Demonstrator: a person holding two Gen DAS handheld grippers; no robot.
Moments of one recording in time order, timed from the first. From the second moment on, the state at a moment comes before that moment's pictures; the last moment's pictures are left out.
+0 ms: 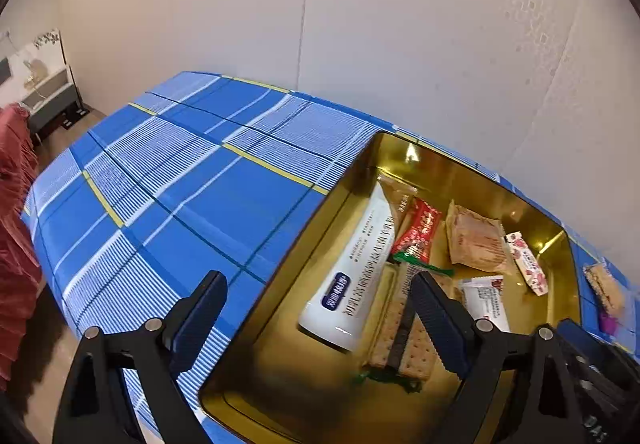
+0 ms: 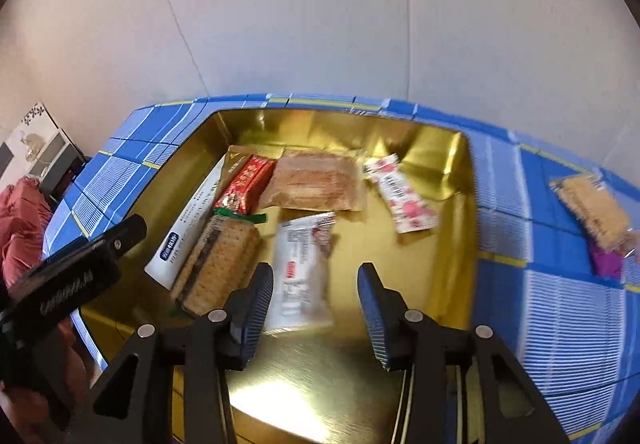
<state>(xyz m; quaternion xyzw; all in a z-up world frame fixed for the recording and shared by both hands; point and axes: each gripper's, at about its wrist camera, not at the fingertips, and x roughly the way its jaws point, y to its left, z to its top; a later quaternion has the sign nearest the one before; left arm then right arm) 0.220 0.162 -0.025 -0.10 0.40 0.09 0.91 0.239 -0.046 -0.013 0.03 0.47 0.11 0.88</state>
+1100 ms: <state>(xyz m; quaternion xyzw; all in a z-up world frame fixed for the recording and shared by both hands) 0.208 0.095 -0.028 -0.06 0.39 -0.03 0.92 0.201 -0.148 -0.048 -0.03 0.48 0.12 0.87</state>
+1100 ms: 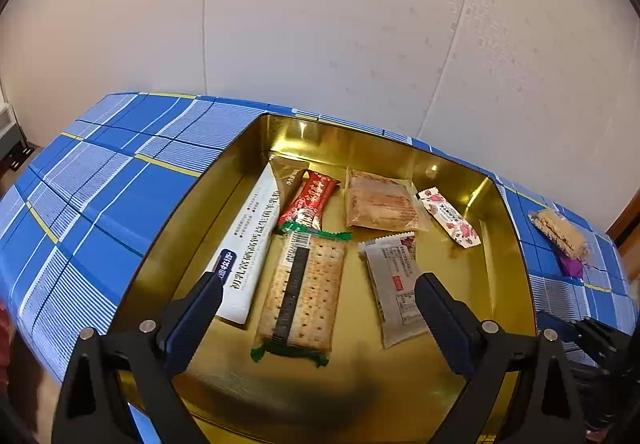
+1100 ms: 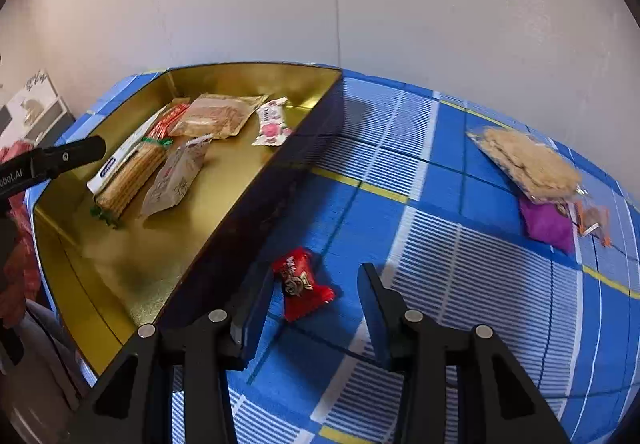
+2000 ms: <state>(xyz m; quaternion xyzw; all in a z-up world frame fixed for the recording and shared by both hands) 0.164 -0.021 -0.008 0.03 0.36 -0.13 0.92 0.172 -0.273 -0.051 0.08 0.48 0.01 0.87</state>
